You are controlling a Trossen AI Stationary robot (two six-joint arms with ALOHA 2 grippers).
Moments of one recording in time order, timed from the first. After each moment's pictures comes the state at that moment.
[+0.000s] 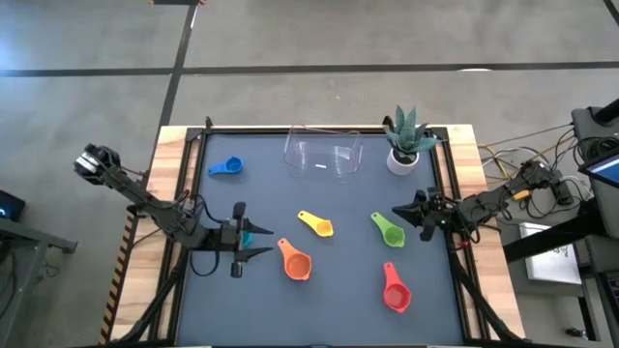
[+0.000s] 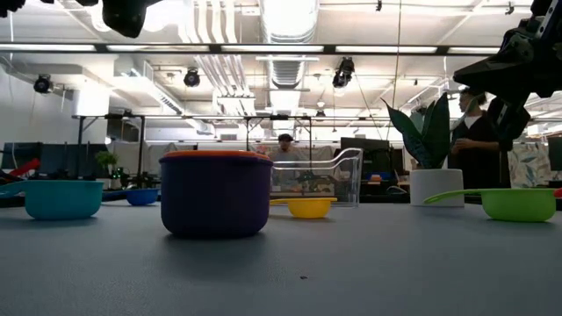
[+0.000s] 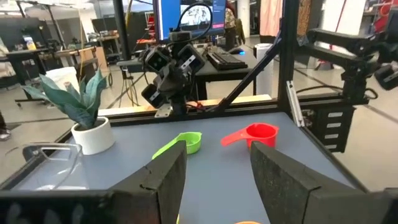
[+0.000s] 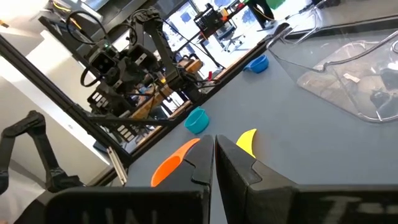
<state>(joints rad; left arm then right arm) -0.58 1.06 0.46 0.55 -0.59 0.04 0.48 0.19 0.02 0.12 0.63 0.70</state>
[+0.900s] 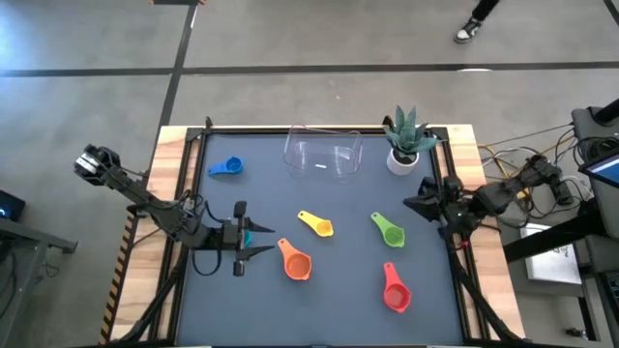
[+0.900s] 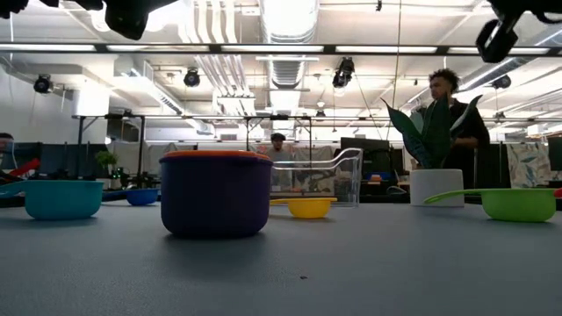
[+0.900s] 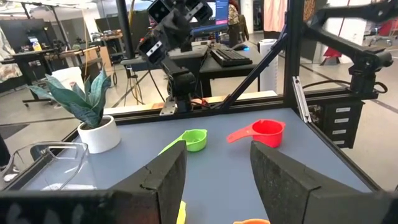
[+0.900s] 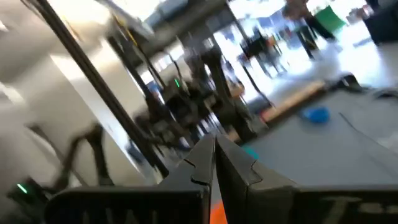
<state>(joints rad) -0.57 1.07 0.46 0.55 -0.59 0.05 0.48 0.38 0.32 0.17 0.51 0.50</state>
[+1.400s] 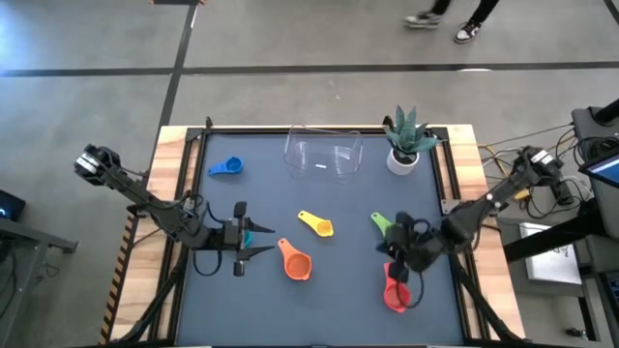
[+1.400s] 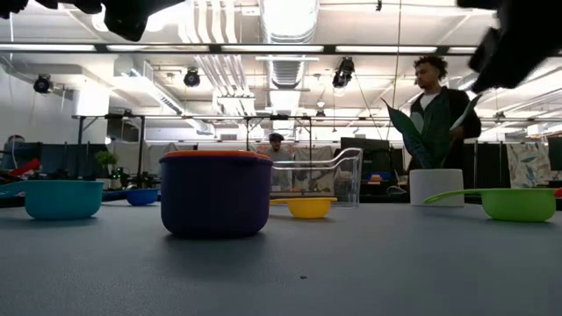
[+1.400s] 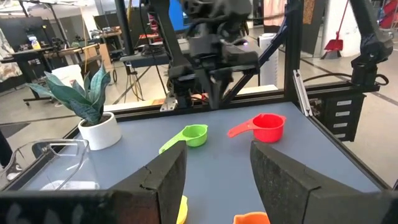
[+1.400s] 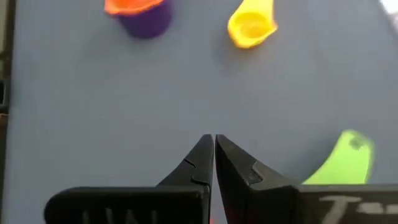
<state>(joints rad) -0.57 1.07 0.46 0.52 -0.59 0.05 0.62 1.19 0.79 -0.55 0.41 0.81</state>
